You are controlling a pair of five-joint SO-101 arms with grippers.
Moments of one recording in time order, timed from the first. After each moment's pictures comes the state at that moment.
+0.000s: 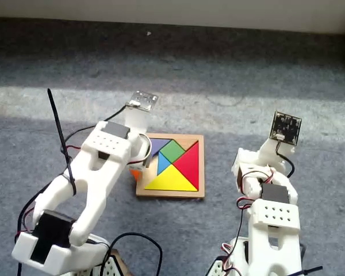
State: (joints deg) left arm 13.1 -7.3 37.0 58.2 6.6; right arm 1.3 -52.4 70.0 36.3 -5.8
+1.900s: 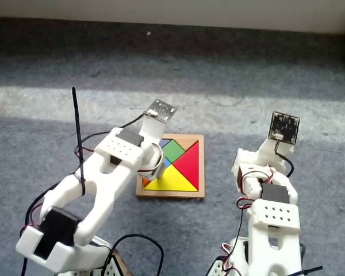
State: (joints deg) left arm 18.6 -4.0 38.3 55.9 3.9; right arm 1.3 -52.4 70.0 36.3 -4.0
